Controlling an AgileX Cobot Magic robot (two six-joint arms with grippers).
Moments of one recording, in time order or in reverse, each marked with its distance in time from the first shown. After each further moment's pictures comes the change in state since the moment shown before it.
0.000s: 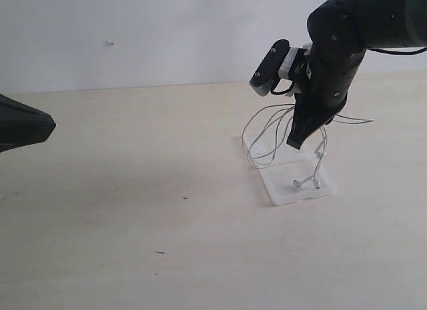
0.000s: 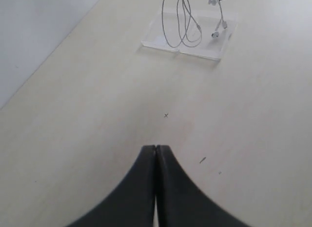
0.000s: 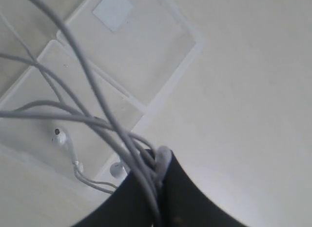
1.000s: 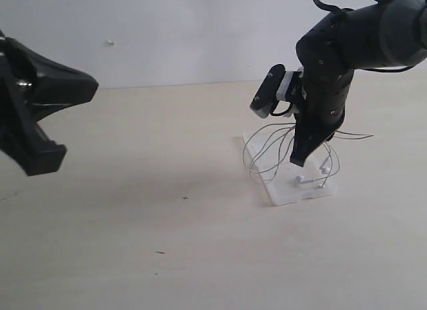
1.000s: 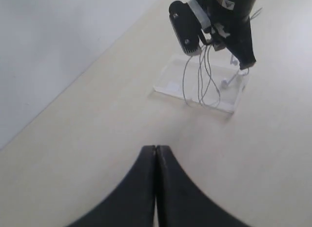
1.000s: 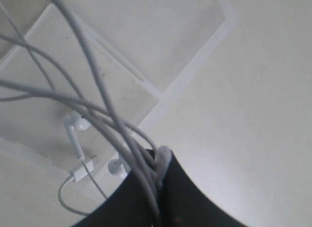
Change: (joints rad) left arm 0.000 0.119 0.000 -0.061 -0.271 0.000; right arm 0.000 0.076 0.008 -0.043 0.013 0.009
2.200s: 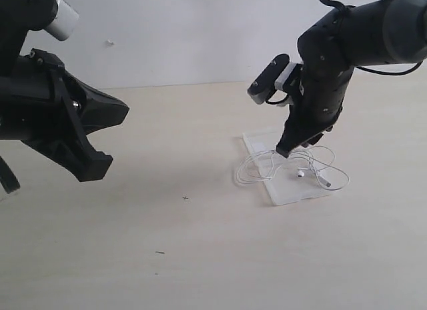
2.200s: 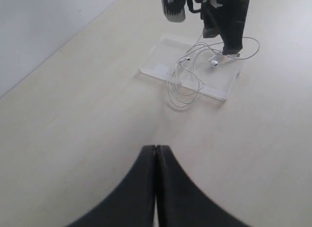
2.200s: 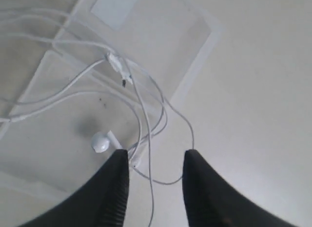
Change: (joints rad) left arm 0.000 0.136 0.000 -0.062 -0.036 0.000; right arm 0.000 -0.018 0.000 0.038 -0.050 0.162
